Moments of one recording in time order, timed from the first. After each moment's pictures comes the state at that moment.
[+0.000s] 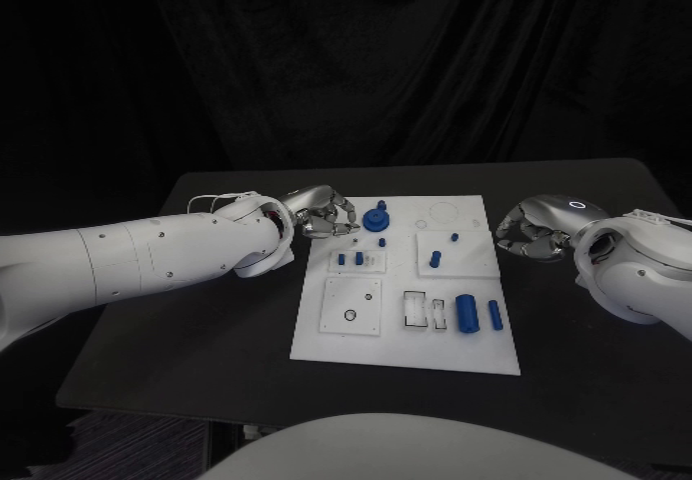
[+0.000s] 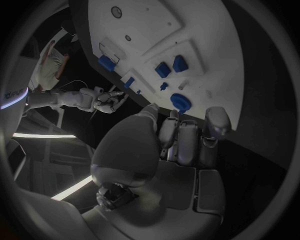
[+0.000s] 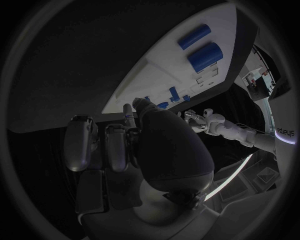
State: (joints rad) left arm 1.22 -0.76 -0.21 1.34 -1.10 -0.35 0.06; left_hand 1.37 0.04 0.07 0.28 0.30 0.71 0.11 0.07 1.07 1.22 0.05 1.28 1.31 1.30 0.01 1.40 1.31 0.09 1.16 0.10 1.15 1.31; right arm 1.32 -0.95 -0.25 1.58 -1.58 -0.26 -0.29; right_hand 1.47 -0.06 0.24 0.27 0.36 0.91 0.12 0.12 0.31 1.47 0.02 1.55 1.31 1.47 -0.05 1.48 1.31 0.05 1.47 0.06 1.32 1.31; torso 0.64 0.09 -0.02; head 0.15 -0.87
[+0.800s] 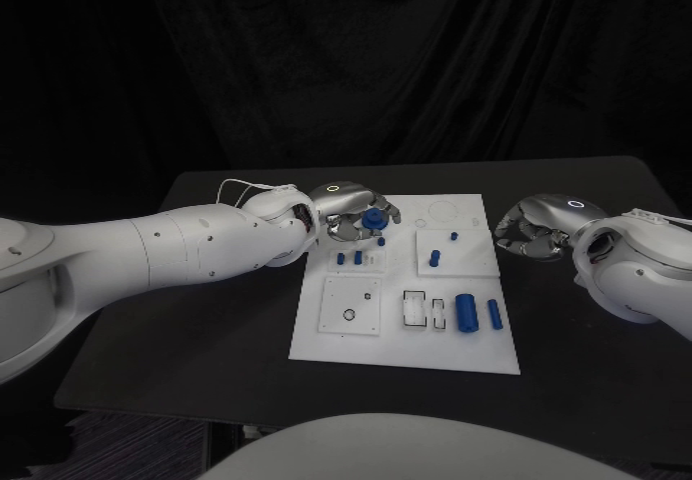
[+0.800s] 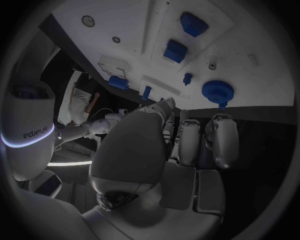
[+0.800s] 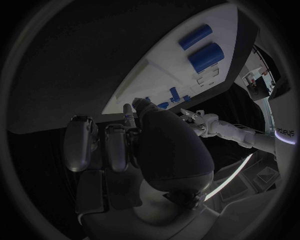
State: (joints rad) left arm 1.22 -0.59 -0.21 1.16 -1.40 -0.38 0.34; left_hand 1.55 -0.06 0.35 0.14 0.15 0.69 -0.02 0.07 0.55 0.60 0.08 0.37 0.66 1.39 0.00 1.42 1.31 0.08 1.38 0.11 1.37 1.31; right arm 1.32 -0.95 -0.25 1.58 -1.58 -0.26 -0.29; right_hand 1.47 -0.06 0.24 0.27 0.36 0.91 0.12 0.12 0.31 1.47 0.02 1.55 1.31 1.47 -0.05 1.48 1.31 0.05 1.47 0.06 1.32 1.31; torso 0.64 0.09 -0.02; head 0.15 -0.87
